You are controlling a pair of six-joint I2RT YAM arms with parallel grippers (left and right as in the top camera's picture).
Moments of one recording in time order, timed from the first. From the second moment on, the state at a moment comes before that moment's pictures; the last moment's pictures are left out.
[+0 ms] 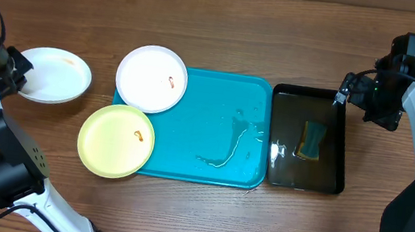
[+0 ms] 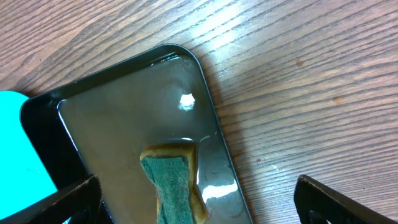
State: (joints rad) left arm 0.55 1.98 1.79 -1.26 -0.17 -0.44; right arm -0.12 1.84 1.54 -1.09 -0.12 0.25
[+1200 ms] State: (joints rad) left arm 0.37 1.86 1.53 -1.49 0.22 -0.18; right arm -0.12 1.84 1.54 -1.09 -0.12 0.25
